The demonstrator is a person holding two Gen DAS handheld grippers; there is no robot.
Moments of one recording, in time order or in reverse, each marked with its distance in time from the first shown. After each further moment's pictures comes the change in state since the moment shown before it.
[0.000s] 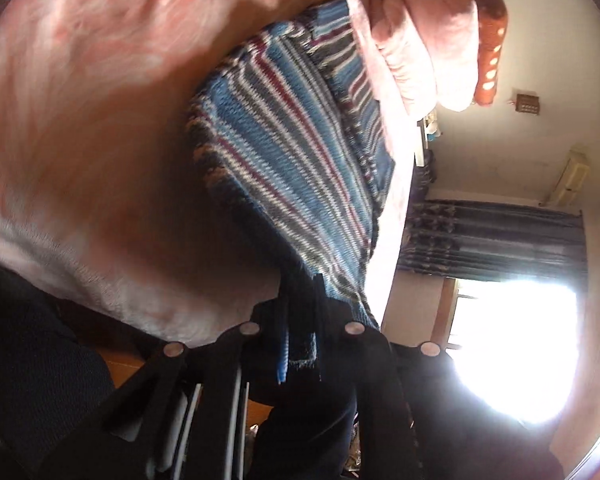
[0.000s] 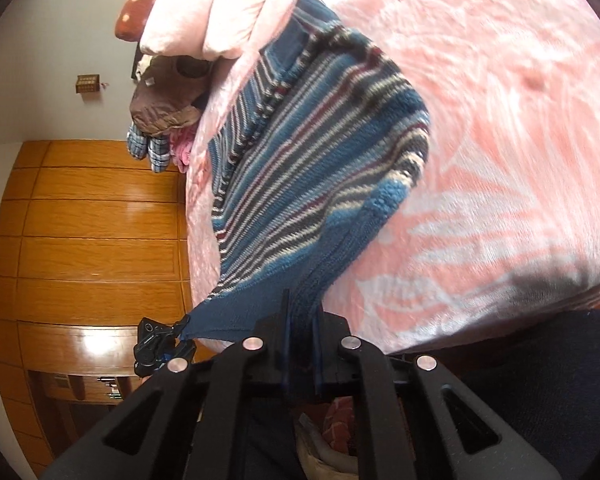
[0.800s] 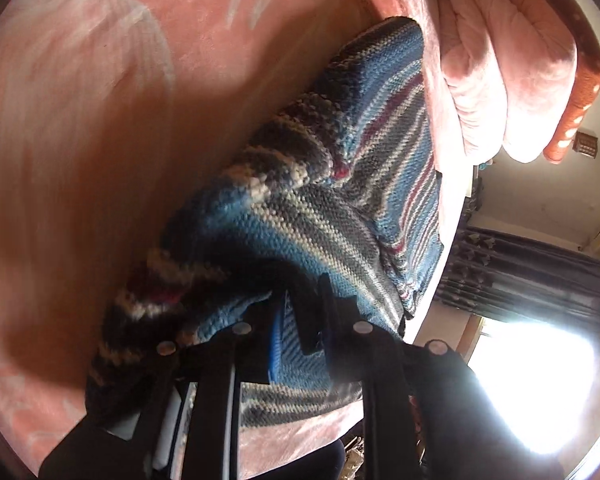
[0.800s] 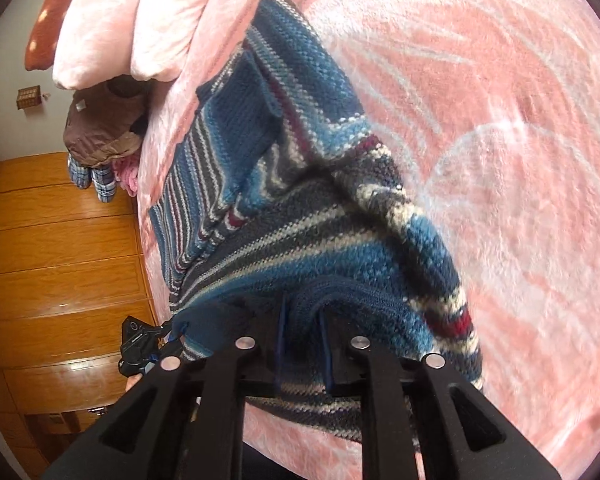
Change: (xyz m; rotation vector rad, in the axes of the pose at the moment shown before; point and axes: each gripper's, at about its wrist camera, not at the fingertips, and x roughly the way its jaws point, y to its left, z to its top) left arm 0.129 -0.018 0.209 -0.117 0.056 0.182; right arm 0.123 -0.003 0.231 0.093 0.119 -0.160
